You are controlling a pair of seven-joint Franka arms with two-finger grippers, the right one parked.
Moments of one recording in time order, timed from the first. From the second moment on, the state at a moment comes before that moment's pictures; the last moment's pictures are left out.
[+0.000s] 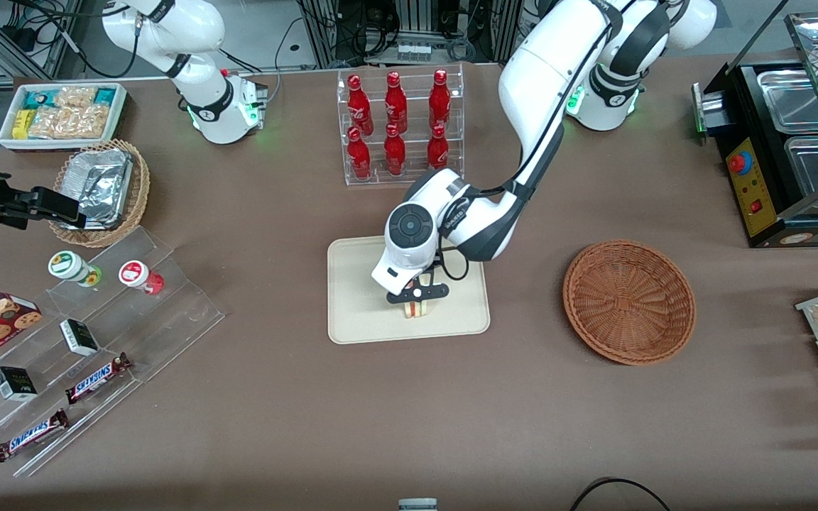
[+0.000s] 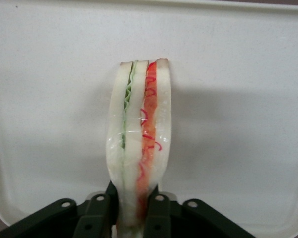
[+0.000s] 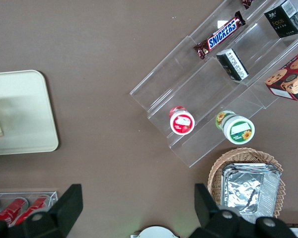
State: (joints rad) arm -0.73 0.83 -0.08 -1.32 -0.08 2.04 -0.86
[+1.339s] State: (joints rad) arm -0.50 0.54 -0.01 -1.24 -0.07 1.71 -0.52
